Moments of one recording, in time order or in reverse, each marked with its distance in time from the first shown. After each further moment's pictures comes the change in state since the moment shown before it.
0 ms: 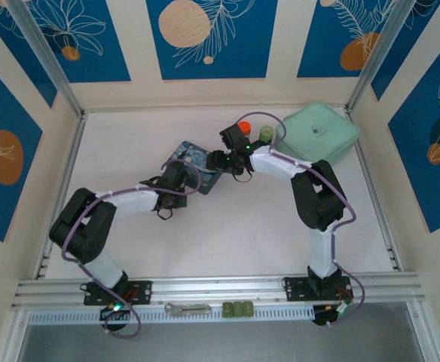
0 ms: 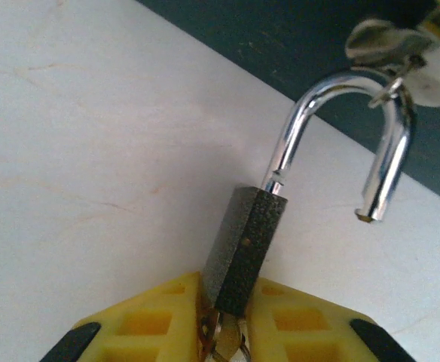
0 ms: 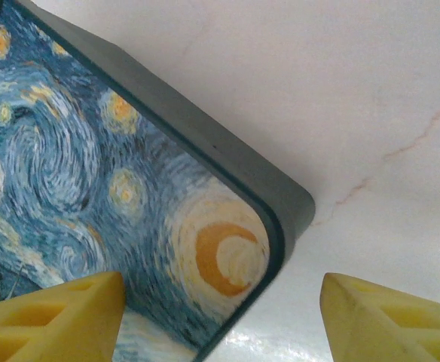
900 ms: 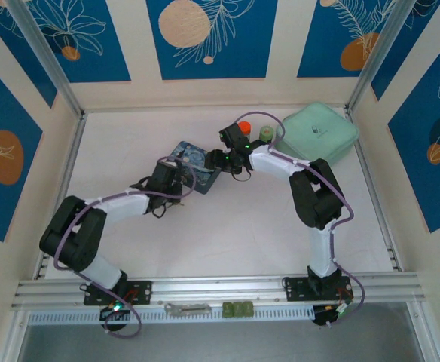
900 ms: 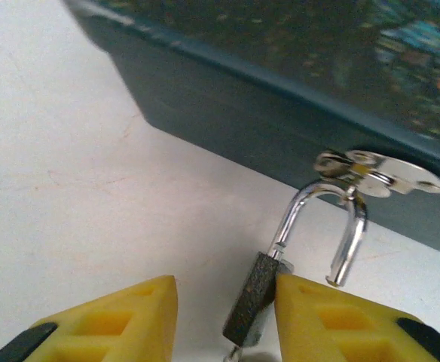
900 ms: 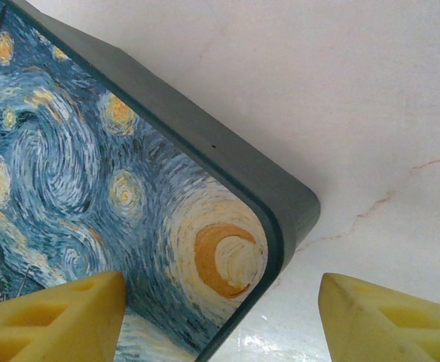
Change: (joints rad) left arm 0.076 -0.084 -0.077 0.175 -0.019 0.163; right arm -0.005 0.013 0.010 0.018 -0.038 -0.003
